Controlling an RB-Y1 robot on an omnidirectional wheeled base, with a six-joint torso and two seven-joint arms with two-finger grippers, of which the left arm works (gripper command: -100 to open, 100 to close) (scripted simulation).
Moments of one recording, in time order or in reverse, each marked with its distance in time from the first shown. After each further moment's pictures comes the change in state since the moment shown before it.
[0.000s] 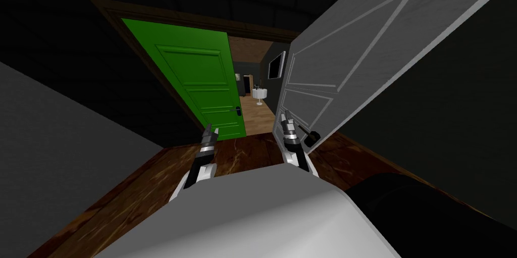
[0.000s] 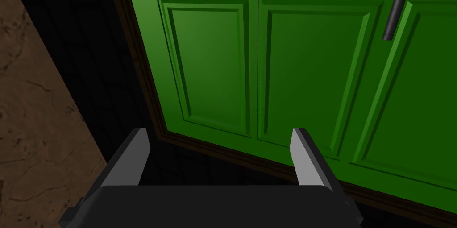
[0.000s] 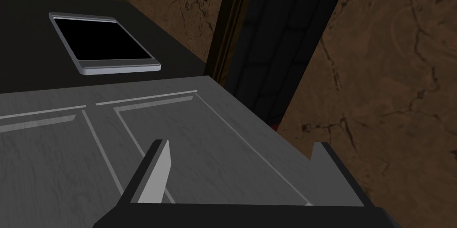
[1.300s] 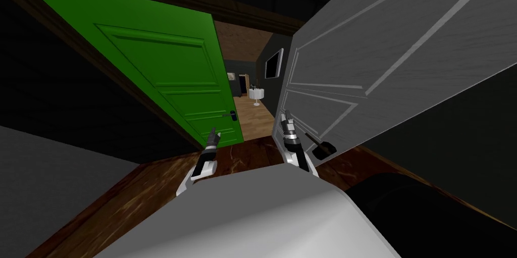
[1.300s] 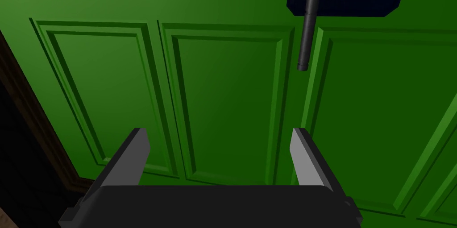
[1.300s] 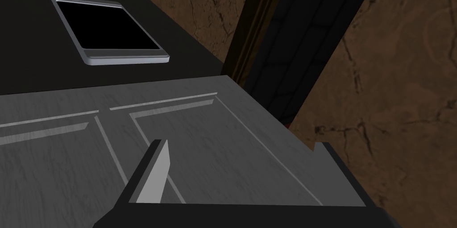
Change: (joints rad) arm -0.142 0.060 0.037 0.308 0.029 0.048 0.043
